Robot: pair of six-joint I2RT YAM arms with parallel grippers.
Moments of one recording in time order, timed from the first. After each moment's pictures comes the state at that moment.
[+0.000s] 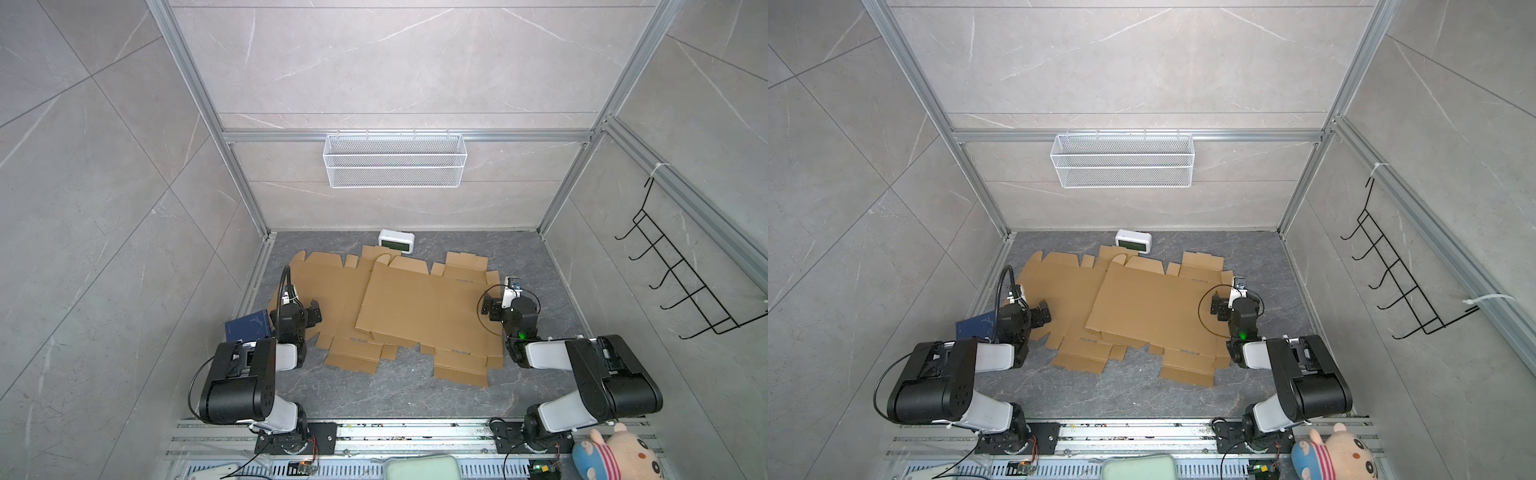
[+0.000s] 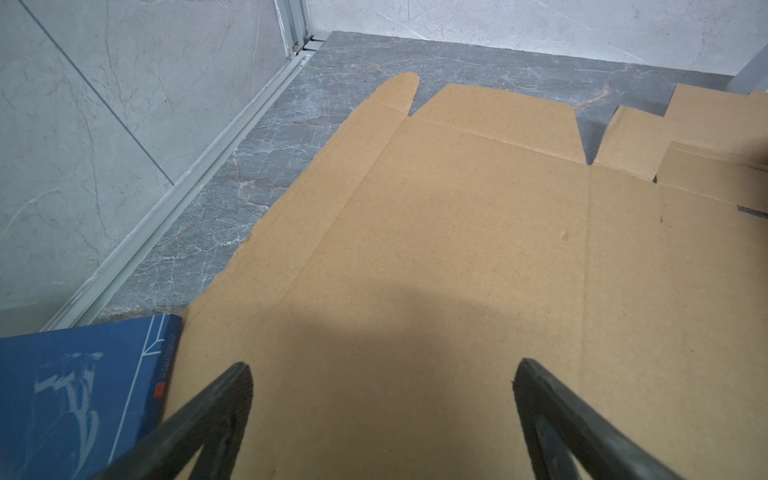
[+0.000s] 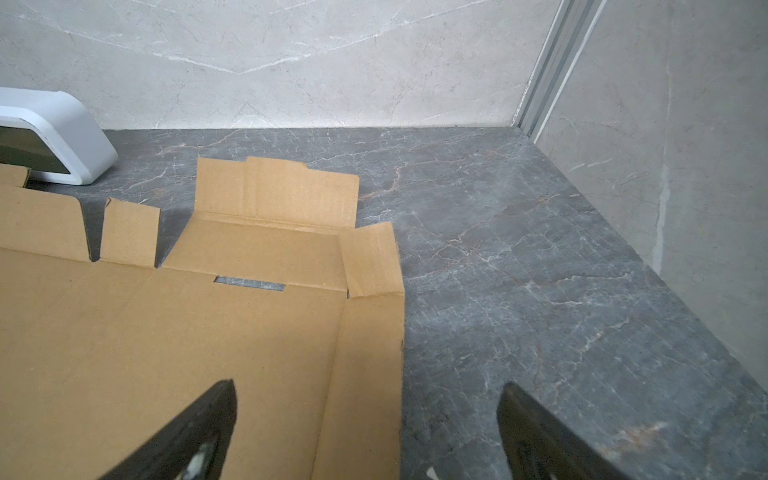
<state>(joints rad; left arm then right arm) 0.04 1.50 0.32 0.72 -0.15 -0.06 0.11 1.51 0.34 0.82 0.20 0.03</state>
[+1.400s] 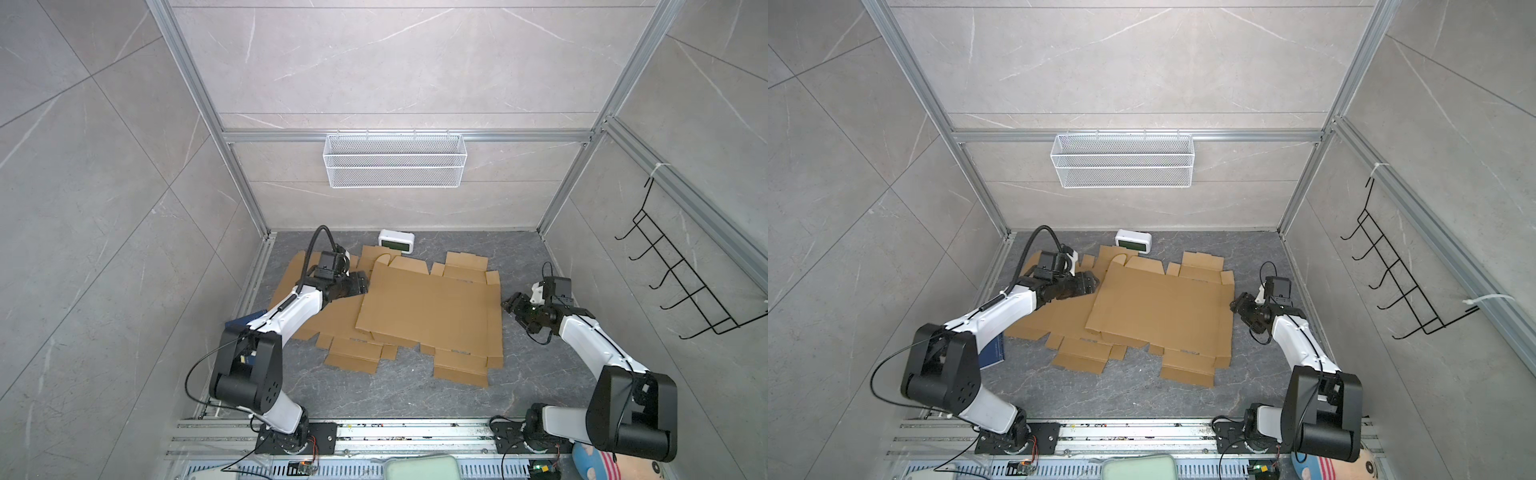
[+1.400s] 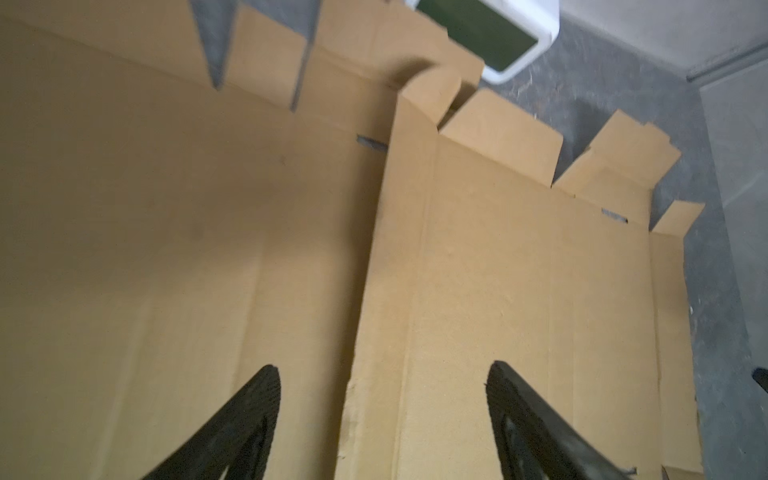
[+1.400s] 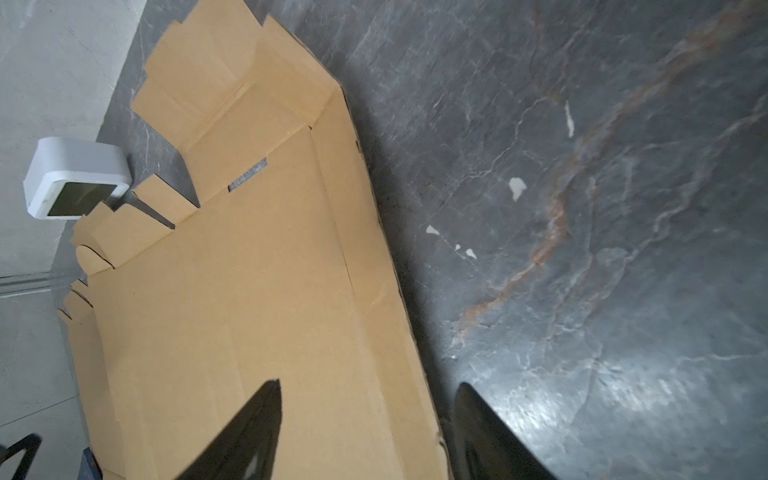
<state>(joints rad) -0.30 1.63 1.08 -0.34 0.23 -0.40 -0.18 1.34 0.75 -0.43 -0.34 0.55</state>
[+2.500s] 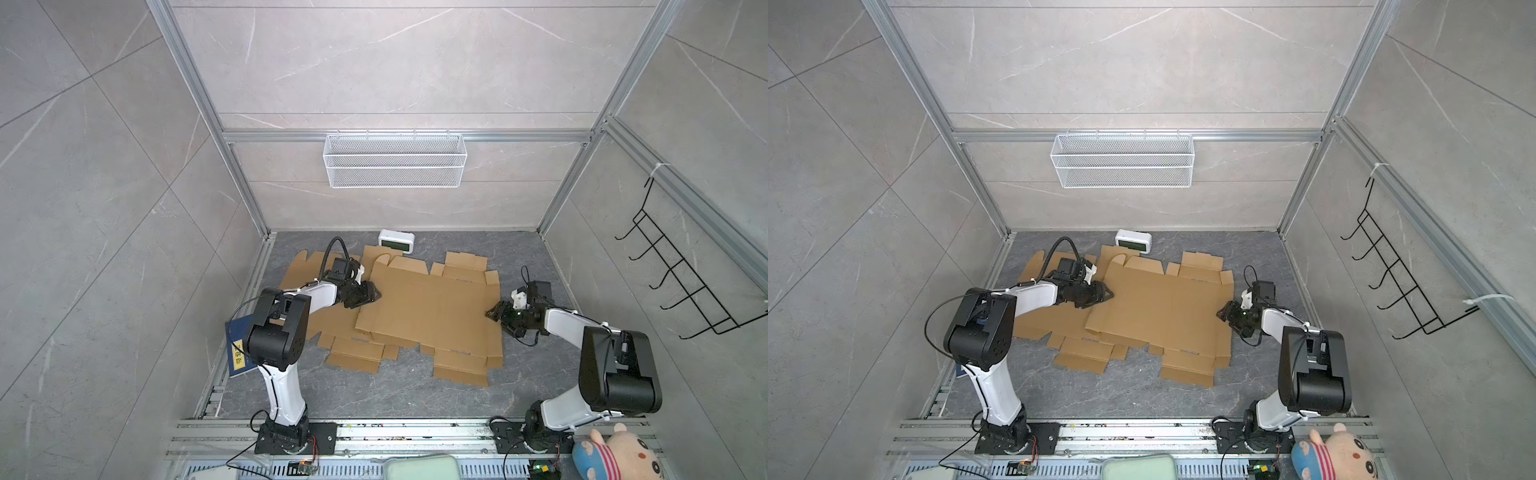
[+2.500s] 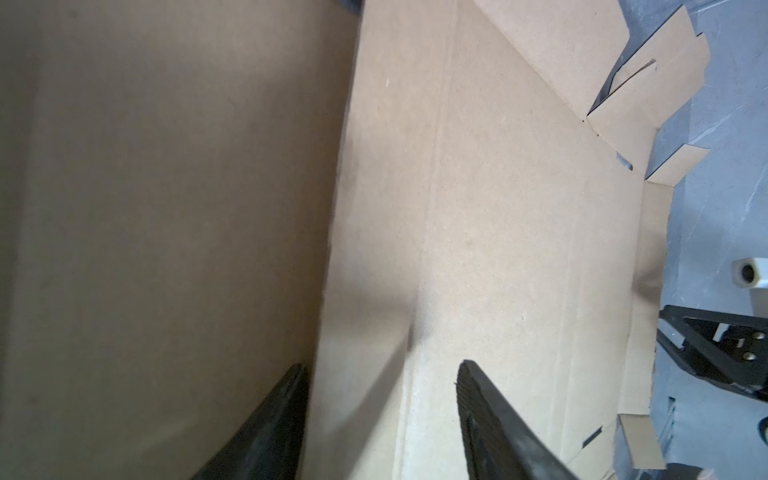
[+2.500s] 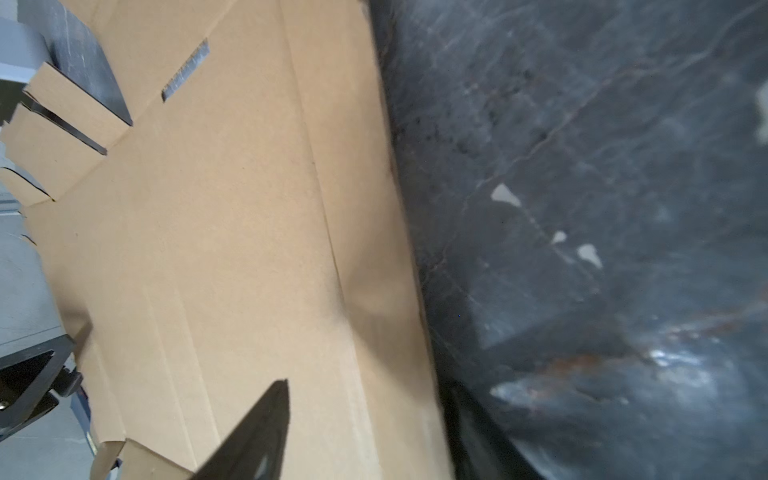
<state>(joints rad) -0.30 1.89 1.10 -0.20 0.47 -0.45 -0.13 1.55 0.72 -0.30 -0.44 0.47</state>
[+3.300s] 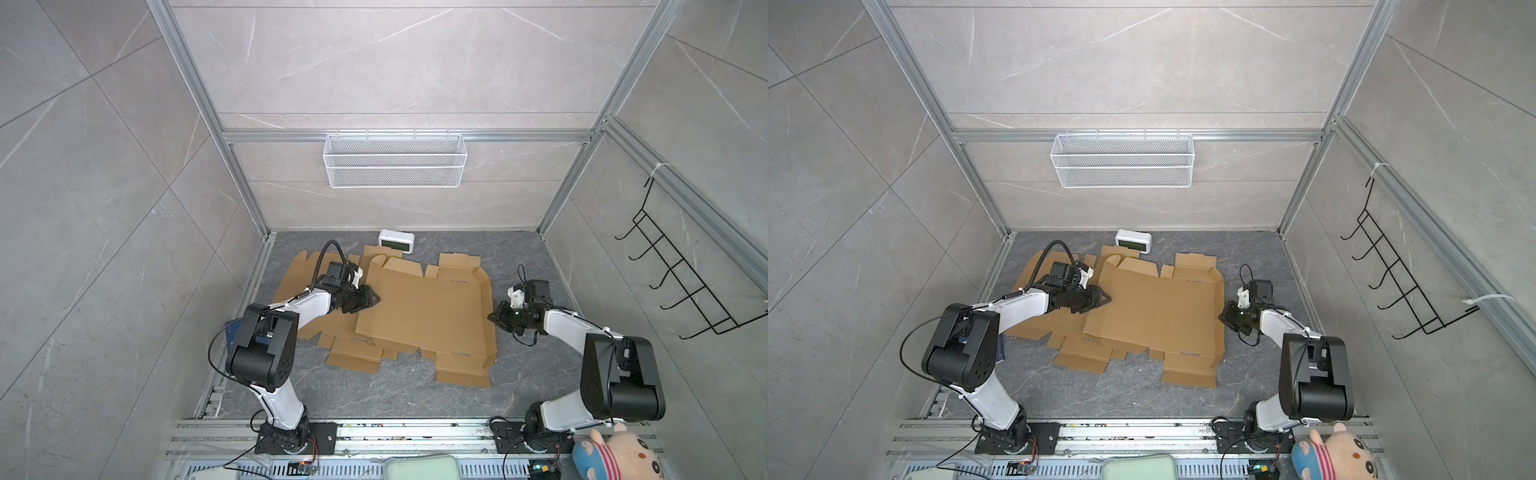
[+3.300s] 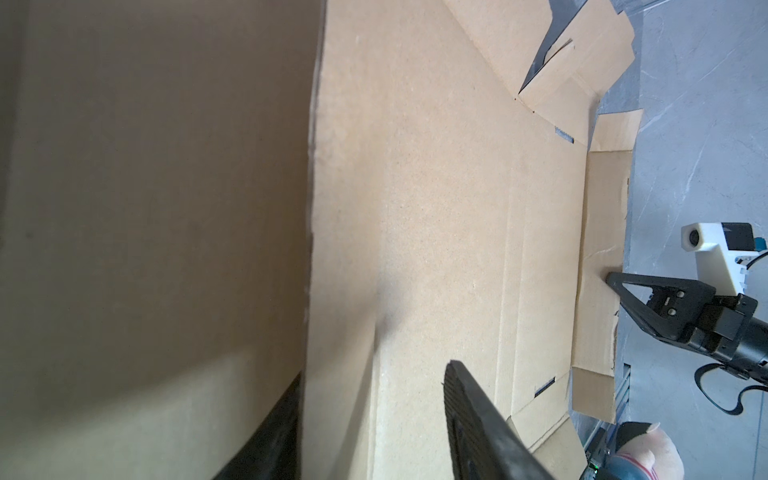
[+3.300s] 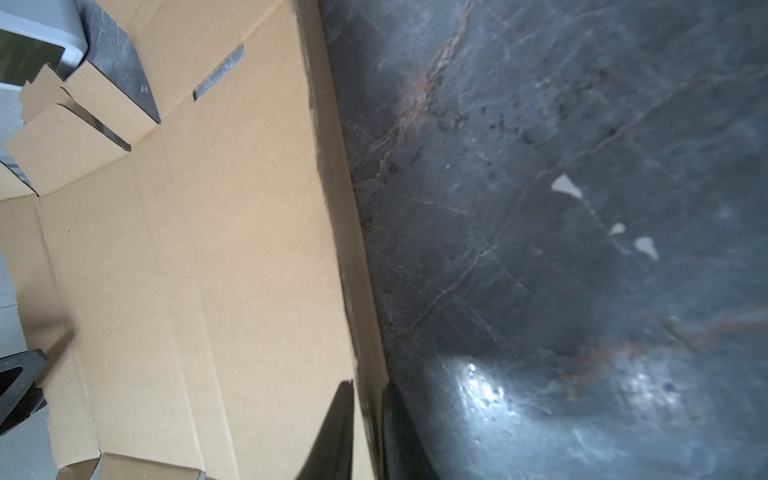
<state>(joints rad) -0.31 1.72 0.99 -0.23 0.50 -0.48 -0.10 1.50 0.72 -0.31 -0.45 0.43</state>
